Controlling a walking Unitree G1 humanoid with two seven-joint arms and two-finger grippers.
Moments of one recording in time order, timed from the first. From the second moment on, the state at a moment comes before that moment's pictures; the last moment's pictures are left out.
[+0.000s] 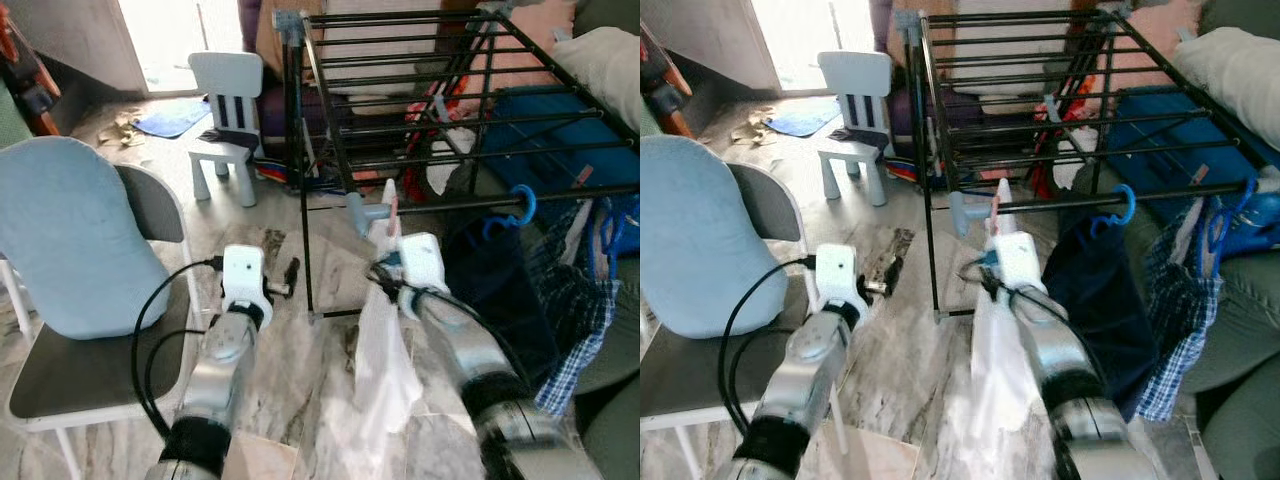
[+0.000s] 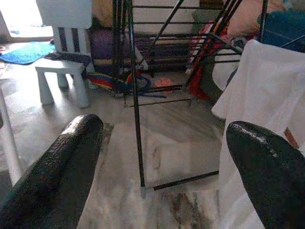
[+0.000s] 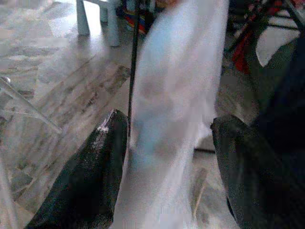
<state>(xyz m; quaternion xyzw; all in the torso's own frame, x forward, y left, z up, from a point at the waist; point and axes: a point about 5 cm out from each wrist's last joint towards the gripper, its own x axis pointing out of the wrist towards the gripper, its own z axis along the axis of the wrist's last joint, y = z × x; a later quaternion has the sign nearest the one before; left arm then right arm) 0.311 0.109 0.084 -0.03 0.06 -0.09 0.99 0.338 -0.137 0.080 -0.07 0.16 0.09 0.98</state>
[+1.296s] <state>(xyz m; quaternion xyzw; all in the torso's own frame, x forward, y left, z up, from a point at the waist) 0.293 0.104 0.093 -0.01 0.07 -0.12 0.99 0.301 -0.141 0.094 -0.05 0.15 0.08 0.99</state>
